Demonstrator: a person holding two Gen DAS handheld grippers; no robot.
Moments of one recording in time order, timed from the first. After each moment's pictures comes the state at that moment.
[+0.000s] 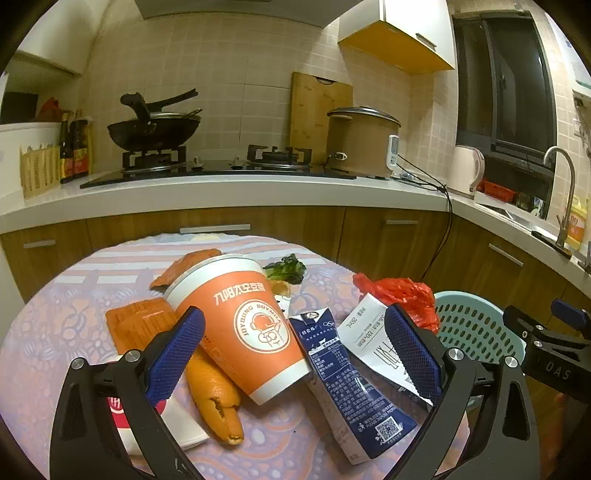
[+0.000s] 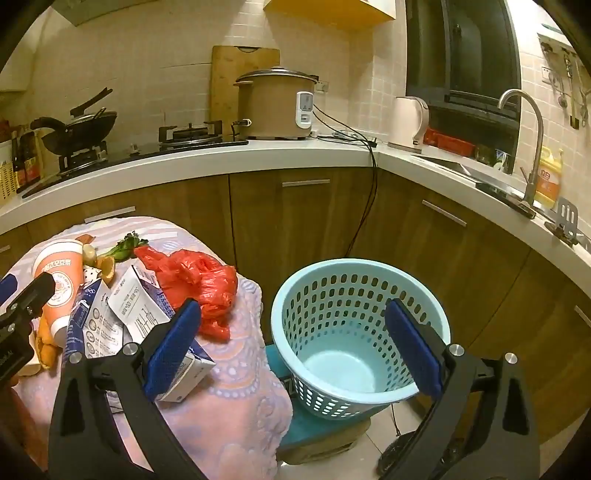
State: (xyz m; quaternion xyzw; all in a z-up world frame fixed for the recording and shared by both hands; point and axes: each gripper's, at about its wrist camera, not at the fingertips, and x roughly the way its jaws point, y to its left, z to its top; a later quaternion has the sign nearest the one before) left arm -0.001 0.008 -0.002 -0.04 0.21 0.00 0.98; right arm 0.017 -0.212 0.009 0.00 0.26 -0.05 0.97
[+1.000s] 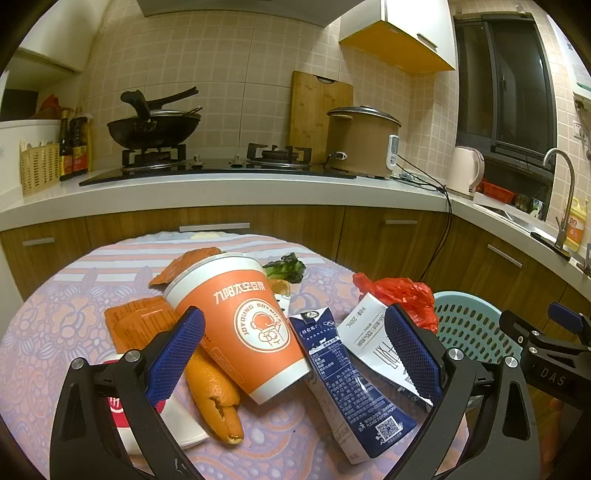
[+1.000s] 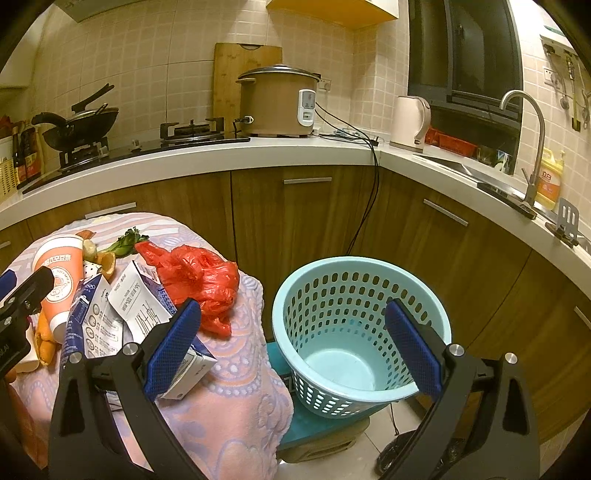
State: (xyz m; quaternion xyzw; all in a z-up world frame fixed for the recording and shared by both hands) left arm -0.001 0.009 -0.001 -0.05 0.21 0.00 0.98; right arm 0.019 -0.209 0.004 0.00 0.26 -0.06 0.96
